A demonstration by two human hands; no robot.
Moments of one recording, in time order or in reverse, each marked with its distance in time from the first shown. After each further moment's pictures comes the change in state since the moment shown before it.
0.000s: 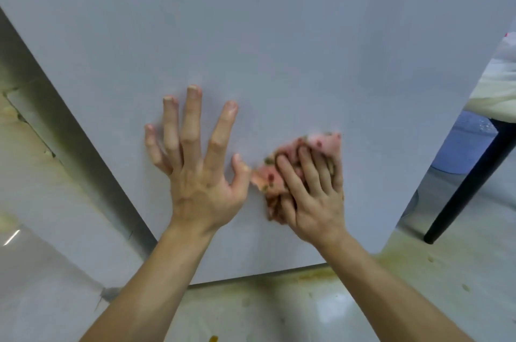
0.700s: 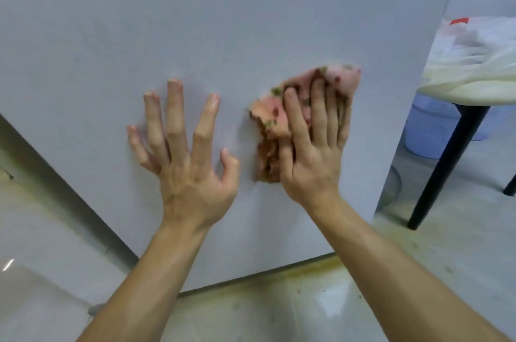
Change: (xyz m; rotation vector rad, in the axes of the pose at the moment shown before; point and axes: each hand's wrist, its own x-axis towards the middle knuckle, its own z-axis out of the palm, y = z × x) left_hand 0.015 0.040 0.011 -0.003 -0.030 -0.006; right_hand 0.062 0.037 -0.035 0.043 0.171 0.245
